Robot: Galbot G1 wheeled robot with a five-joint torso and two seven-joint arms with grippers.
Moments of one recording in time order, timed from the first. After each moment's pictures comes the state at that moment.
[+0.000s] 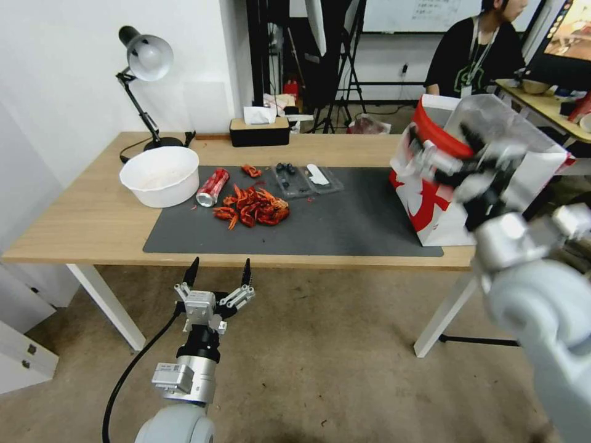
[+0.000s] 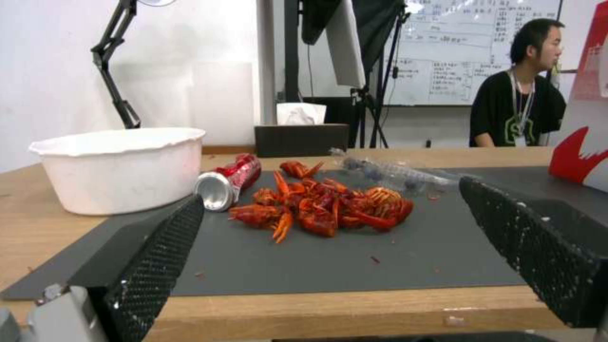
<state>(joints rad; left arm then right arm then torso) 1.71 -1.61 -0.46 -2.19 -0.01 -0.16 0.06 -1.39 0.99 0.52 2.35 0.53 -0.01 0.15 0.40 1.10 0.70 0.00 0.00</state>
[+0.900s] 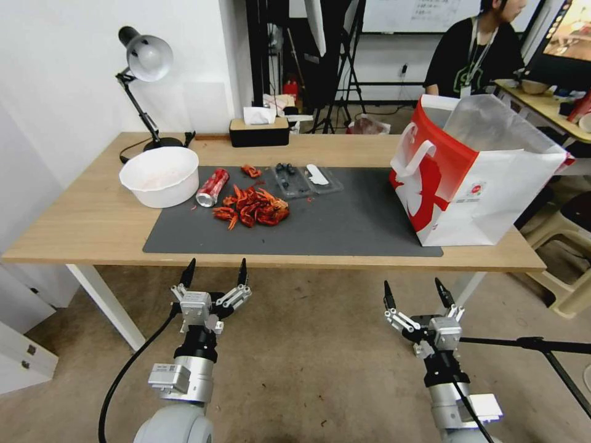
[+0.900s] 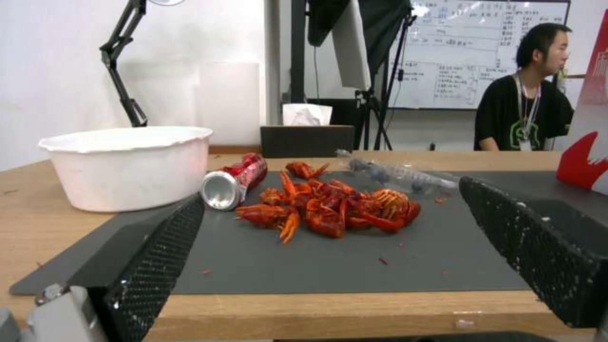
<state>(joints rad) 1.71 -1.61 -0.47 -2.19 -0.03 -0.17 0.05 -1.76 1.19 0.40 2.07 0.14 0.38 0.26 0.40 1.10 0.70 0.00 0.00</state>
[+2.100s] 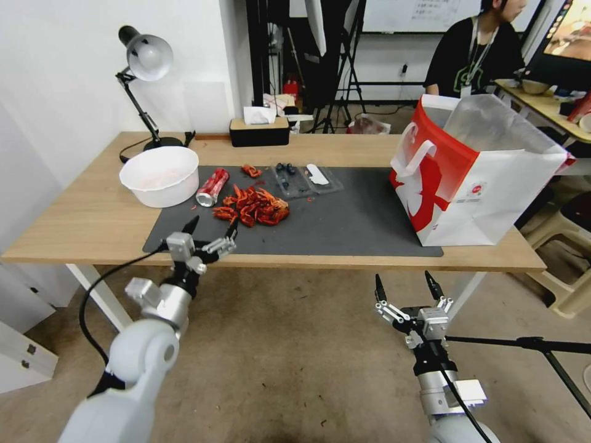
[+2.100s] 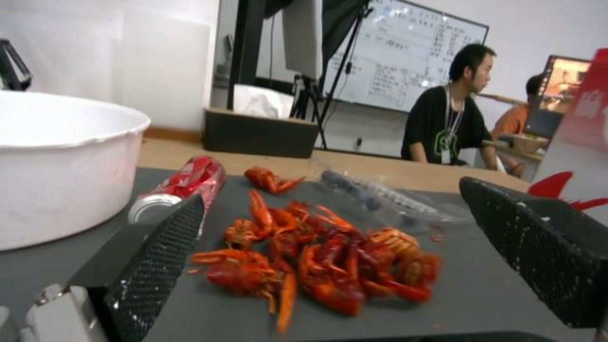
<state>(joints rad) 1.24 -1.18 -0.49 -1.93 -0.64 0.07 0.10 -1.69 1.20 0.37 2.07 0.12 0.32 0.26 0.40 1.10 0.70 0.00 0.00</state>
